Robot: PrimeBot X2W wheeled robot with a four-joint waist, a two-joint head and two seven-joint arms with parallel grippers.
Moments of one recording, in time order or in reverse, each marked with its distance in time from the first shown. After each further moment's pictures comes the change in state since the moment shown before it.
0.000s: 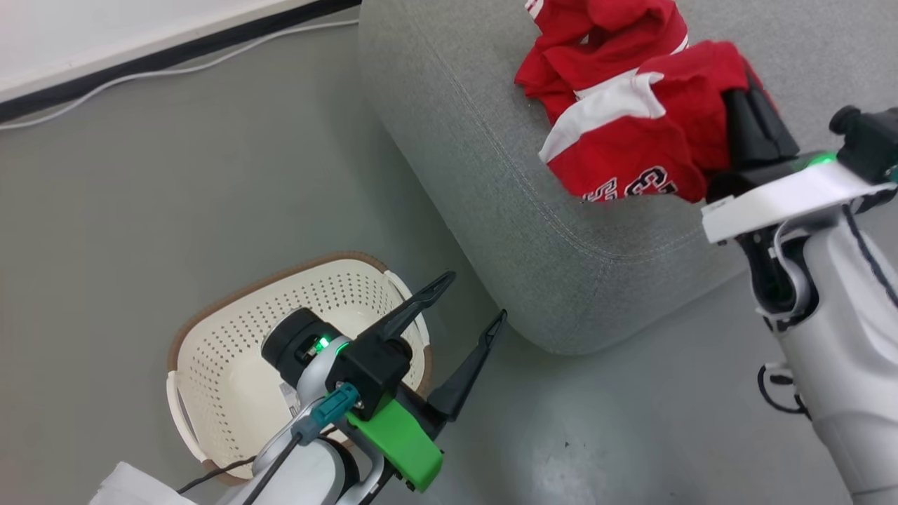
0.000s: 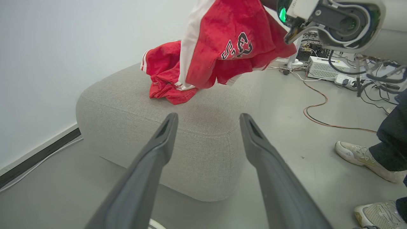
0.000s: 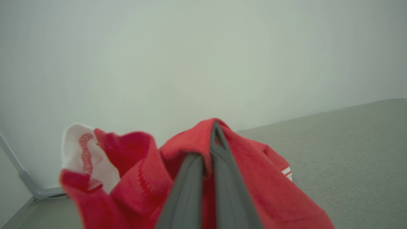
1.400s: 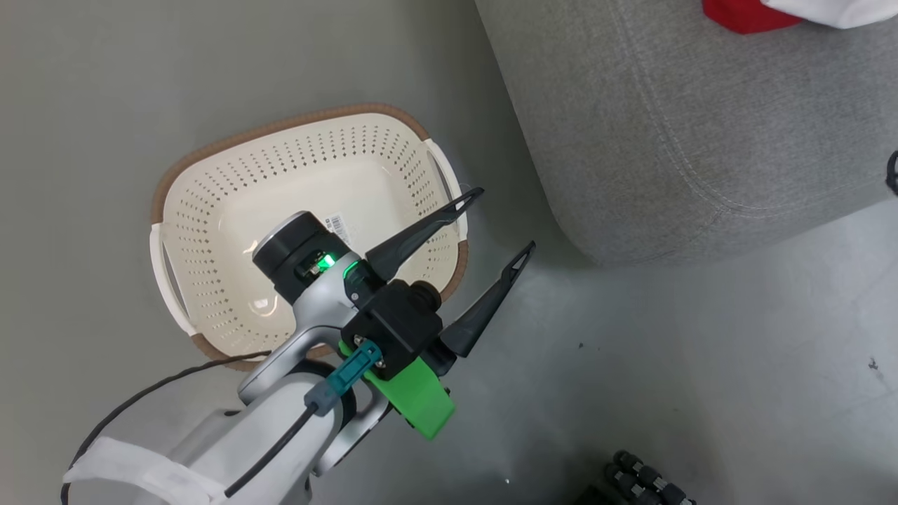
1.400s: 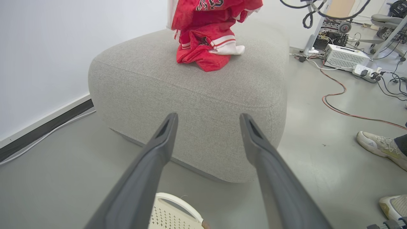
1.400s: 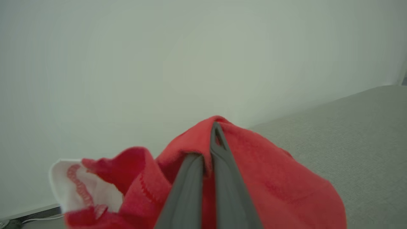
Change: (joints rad) left arm -0.206 0.036 -0.036 -0.097 0.111 -0.028 0.066; right arm -0.529 -0.102 -0.195 0.346 0.057 0.018 0.004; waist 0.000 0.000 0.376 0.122
